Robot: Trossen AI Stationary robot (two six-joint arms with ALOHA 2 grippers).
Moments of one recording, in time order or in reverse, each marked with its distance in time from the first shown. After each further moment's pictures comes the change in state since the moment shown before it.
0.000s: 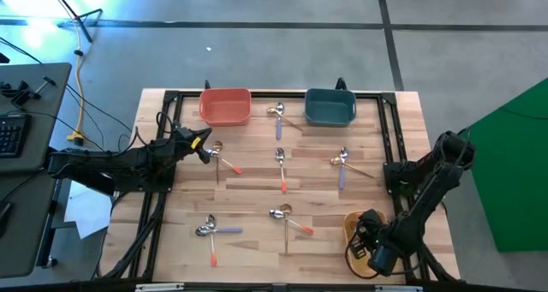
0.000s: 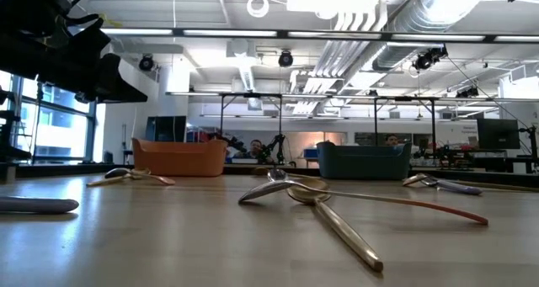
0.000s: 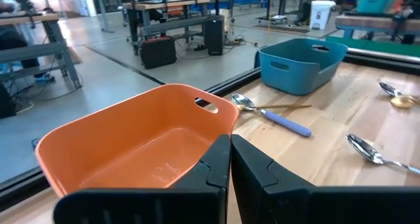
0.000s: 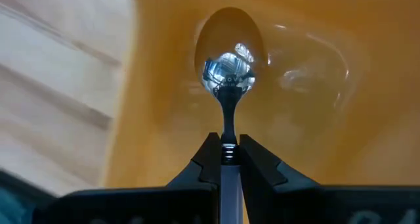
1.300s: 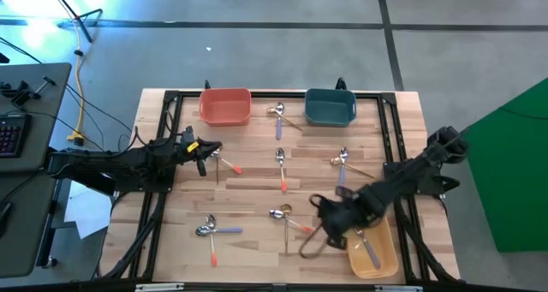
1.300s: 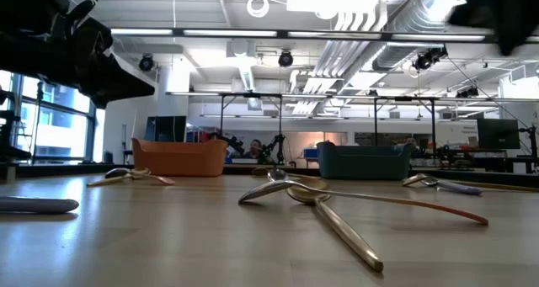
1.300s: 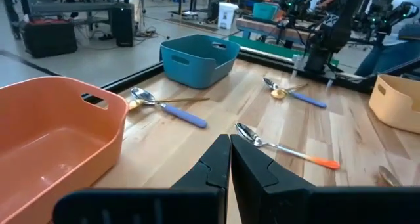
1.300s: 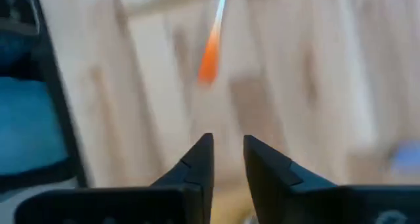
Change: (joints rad) left arm 0.001 0.003 0.000 0.033 0.371 -0.105; right arm -0.446 -0.001 0.267 -0.043 -0.044 -1.358
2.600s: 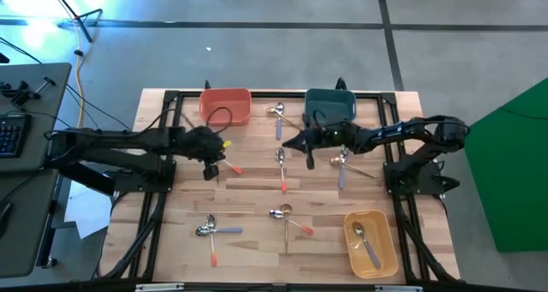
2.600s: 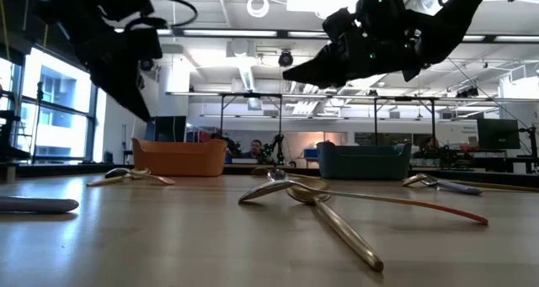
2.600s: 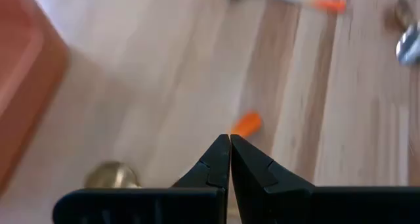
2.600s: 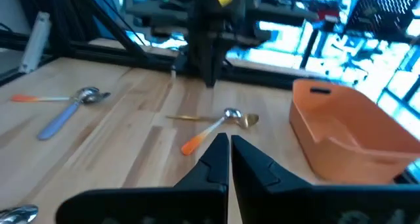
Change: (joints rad) left arm 0.072 0.677 0.553 -0.648 0.263 0.074; right arm -0.836 -0.048 -0.605 1.625 -0.436 -1.007
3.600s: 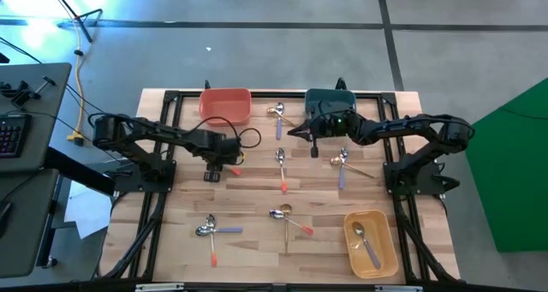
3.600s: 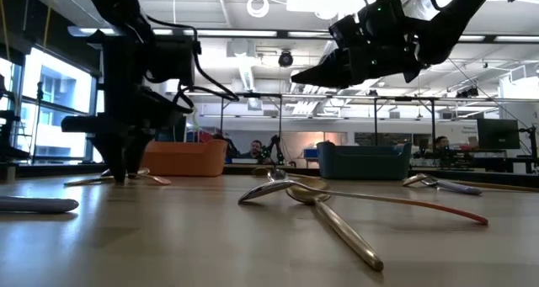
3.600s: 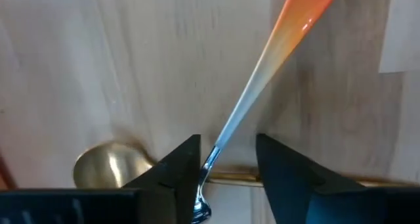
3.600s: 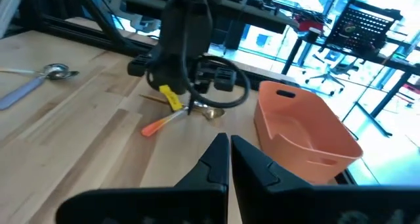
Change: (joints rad) left arm 0.008 0.569 0.152 -0.162 -0.137 0.399; right arm -0.127 -0.038 0.001 -0.055 -0.077 -0.157
